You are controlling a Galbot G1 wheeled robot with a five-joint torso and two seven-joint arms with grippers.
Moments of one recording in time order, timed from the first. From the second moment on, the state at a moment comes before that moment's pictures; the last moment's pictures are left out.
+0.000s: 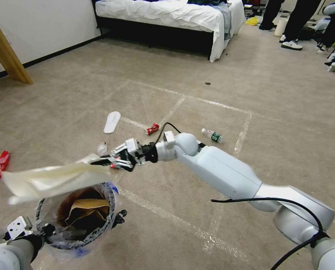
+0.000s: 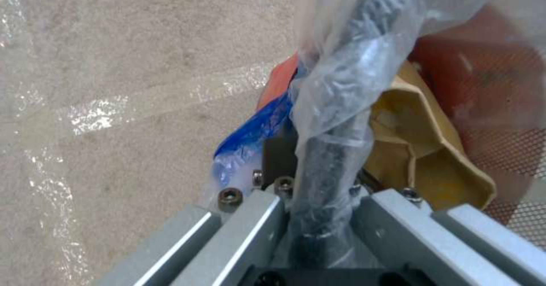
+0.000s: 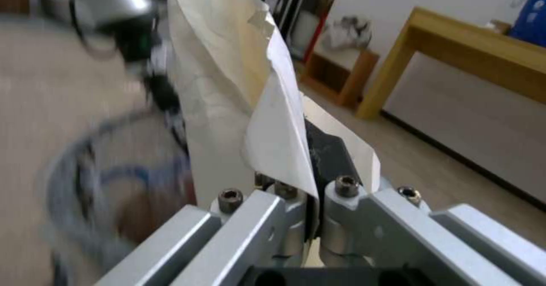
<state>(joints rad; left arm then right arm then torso) 1.77 -1.17 -1.00 -2.44 -1.62 0.65 -1.12 -0.14 1.22 -0.55 1.30 0.67 0.33 -1.08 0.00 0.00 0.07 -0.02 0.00</state>
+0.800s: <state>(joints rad) 1.77 -1.17 -1.01 -2.46 -1.62 0.65 -1.13 0.11 1.08 -0.63 1.36 0.45 0.37 -1.16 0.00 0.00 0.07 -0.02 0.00</state>
